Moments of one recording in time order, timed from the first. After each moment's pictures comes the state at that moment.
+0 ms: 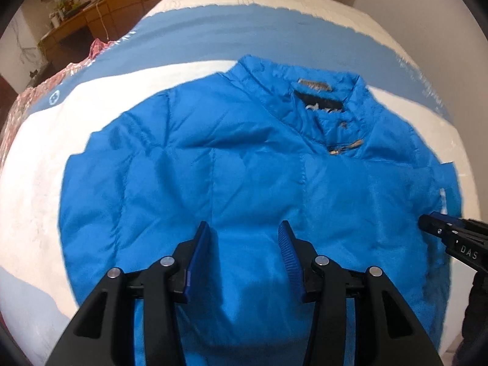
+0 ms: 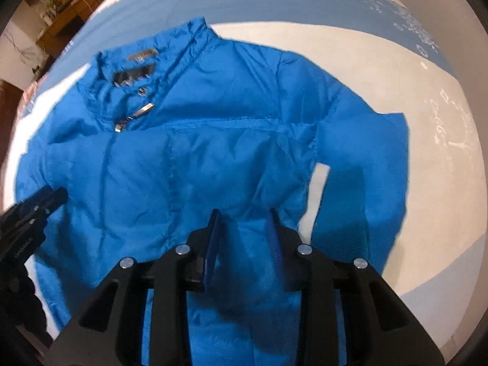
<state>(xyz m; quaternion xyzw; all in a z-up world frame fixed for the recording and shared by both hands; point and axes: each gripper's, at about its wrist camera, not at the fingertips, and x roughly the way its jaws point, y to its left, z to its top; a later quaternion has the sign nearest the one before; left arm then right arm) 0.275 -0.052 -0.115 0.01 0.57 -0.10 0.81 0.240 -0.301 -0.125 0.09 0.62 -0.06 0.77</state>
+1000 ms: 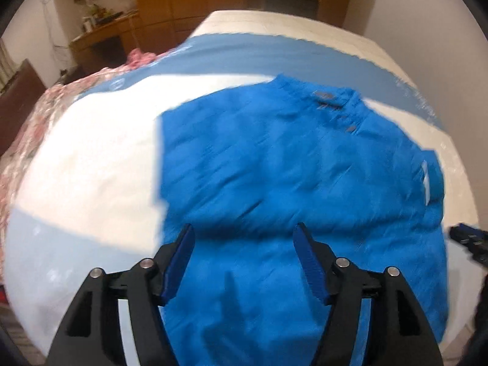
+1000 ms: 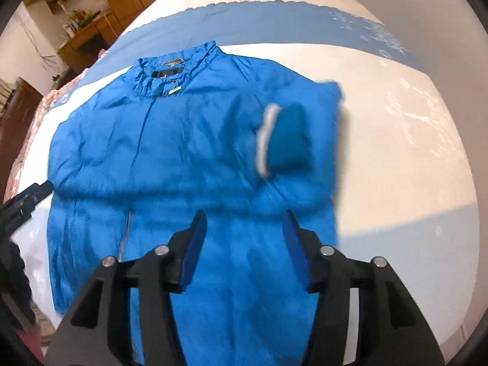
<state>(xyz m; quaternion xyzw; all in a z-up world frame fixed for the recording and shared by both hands) 0.159 0.013 -0.066 0.02 0.53 -0.04 0.85 0.089 -0.323 -0.069 0.07 0.57 -0.04 0.82</state>
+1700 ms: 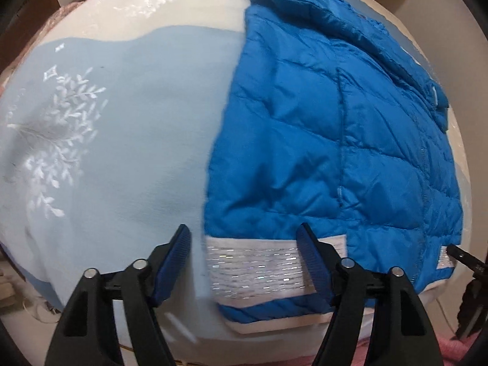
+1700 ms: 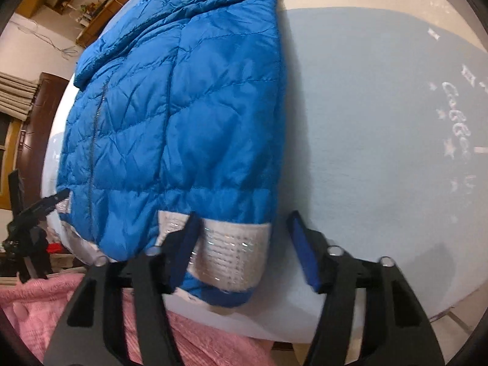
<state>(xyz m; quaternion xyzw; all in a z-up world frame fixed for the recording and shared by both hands) -0.016 0.087 -0.143 -0.09 0.63 -0.04 0.77 -0.088 -0.354 -0.141 0.19 0.64 0.06 0.75</state>
